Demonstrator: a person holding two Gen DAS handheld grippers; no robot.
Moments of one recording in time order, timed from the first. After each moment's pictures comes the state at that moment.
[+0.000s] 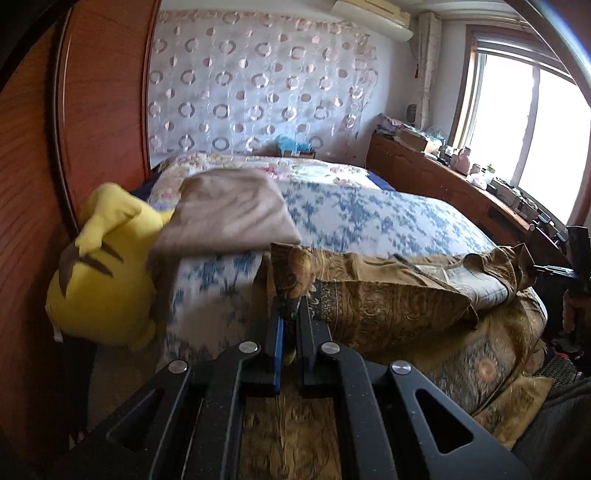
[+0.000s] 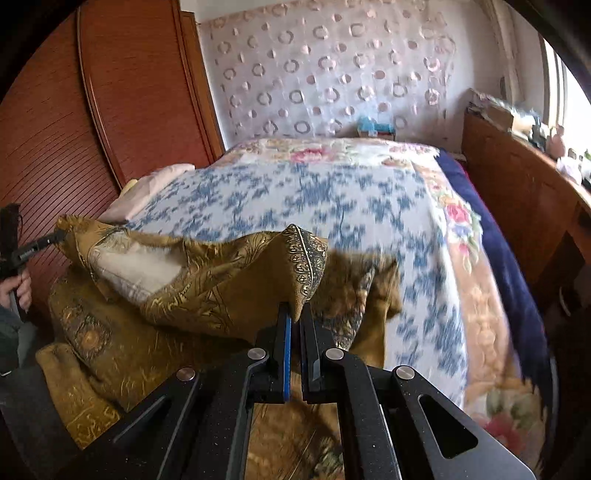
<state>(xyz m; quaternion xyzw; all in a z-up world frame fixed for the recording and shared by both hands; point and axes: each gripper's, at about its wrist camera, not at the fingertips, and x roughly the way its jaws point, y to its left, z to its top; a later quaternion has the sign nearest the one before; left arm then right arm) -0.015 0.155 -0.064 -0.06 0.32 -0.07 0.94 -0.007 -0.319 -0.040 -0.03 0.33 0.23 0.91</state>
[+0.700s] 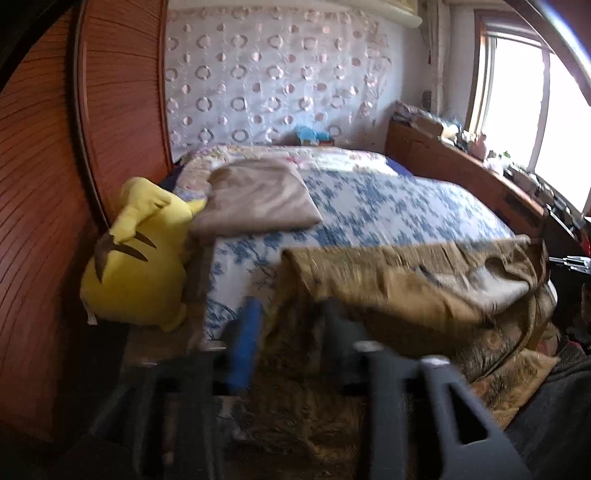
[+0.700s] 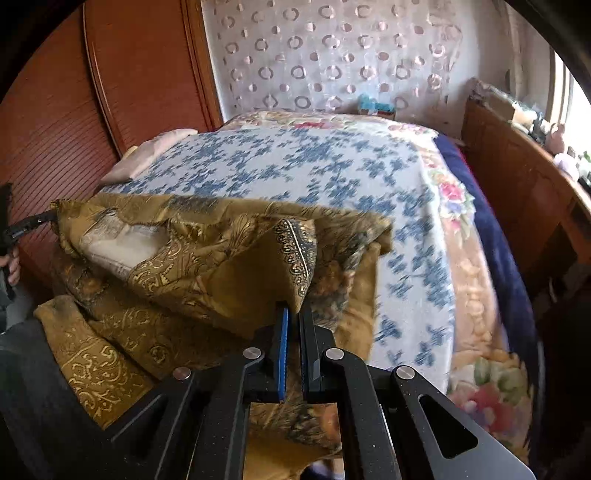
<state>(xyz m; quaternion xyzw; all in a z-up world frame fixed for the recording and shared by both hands) -0.051 0.165 -0.048 -0.03 0.33 -0.02 0.94 -0.030 -0.328 -0.035 -0.08 0.36 0.21 0.90</state>
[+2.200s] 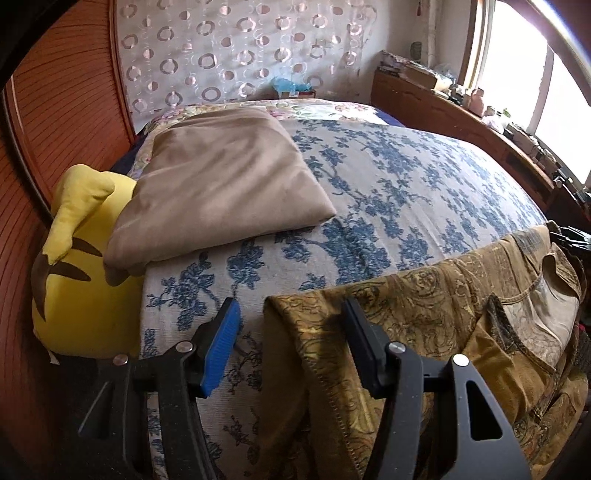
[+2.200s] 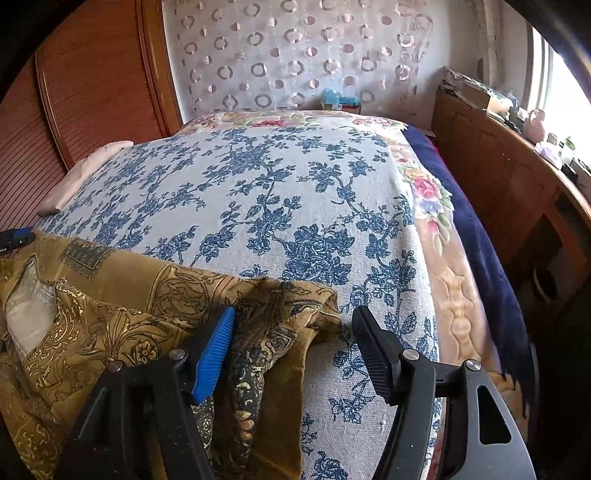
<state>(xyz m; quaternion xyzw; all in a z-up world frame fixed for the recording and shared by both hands) 0.082 0.153 -0.103 0.00 0.43 -0.07 0.90 0.073 -0.331 -0.078 -0.06 0.38 0.15 0.91</state>
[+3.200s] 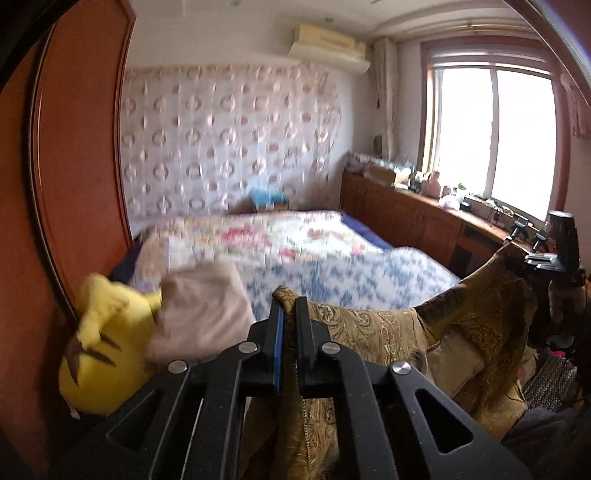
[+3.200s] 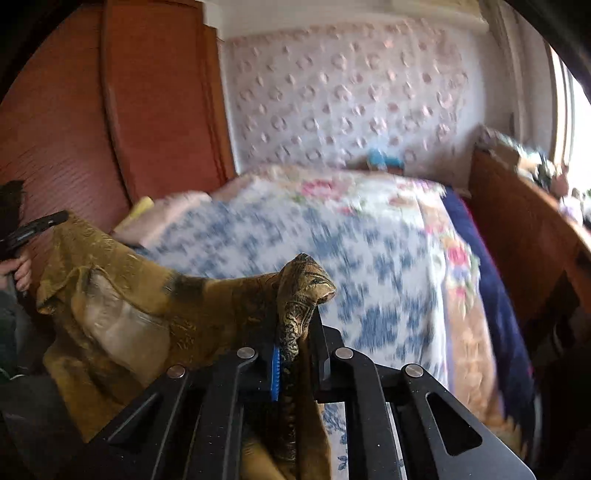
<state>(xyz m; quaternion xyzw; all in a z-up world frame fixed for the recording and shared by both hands) -0.023 0.128 0.056 0.00 0.22 -0.11 0.97 -0.010 -0.313 0.020 -0.06 0.26 0.25 0.93</state>
